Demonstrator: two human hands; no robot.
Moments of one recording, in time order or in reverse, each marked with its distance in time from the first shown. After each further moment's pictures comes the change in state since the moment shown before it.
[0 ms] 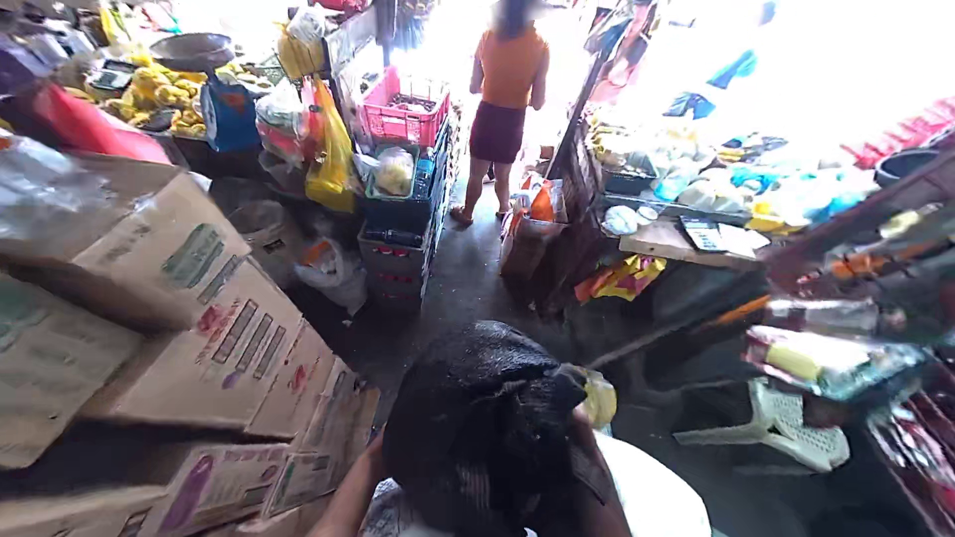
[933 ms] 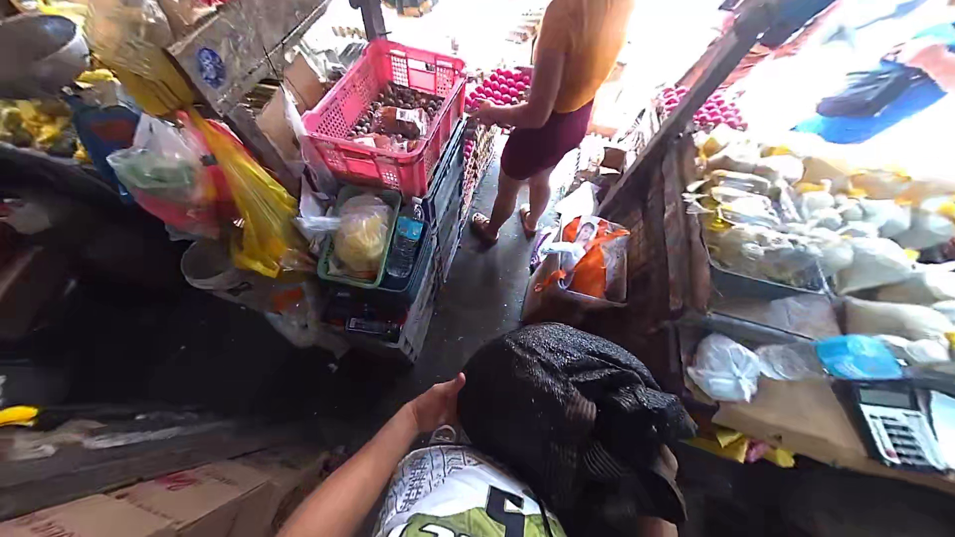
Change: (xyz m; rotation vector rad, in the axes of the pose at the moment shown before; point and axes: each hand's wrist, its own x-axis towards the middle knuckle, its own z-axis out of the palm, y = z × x) left_hand 0.474 0.401 0.271 0.092 -0.634 0.091; right_hand 0.603 -0.033 -0.121 0.438 0.403 0.132
